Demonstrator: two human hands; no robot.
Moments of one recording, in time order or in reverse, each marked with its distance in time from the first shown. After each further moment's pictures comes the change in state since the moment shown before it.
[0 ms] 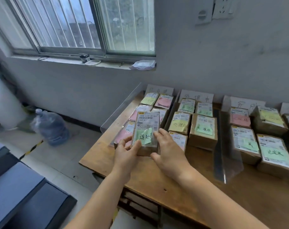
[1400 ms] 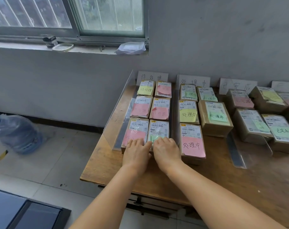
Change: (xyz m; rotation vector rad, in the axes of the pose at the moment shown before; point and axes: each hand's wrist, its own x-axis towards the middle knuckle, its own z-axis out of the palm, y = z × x) left_hand 0.108 -0.034 -0.044 1.580 -0.451 0.568; right_hand 0.095 -0.009 0.112 -0.721 -0.128 0.213
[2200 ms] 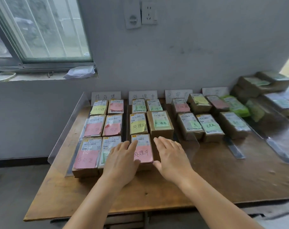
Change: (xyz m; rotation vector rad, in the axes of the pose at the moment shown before) left_hand -0.020 0.118 -0.069 -0.147 0.051 0.178; right_hand -0.126 0.130 -0.037 0.321 0.216 0.232
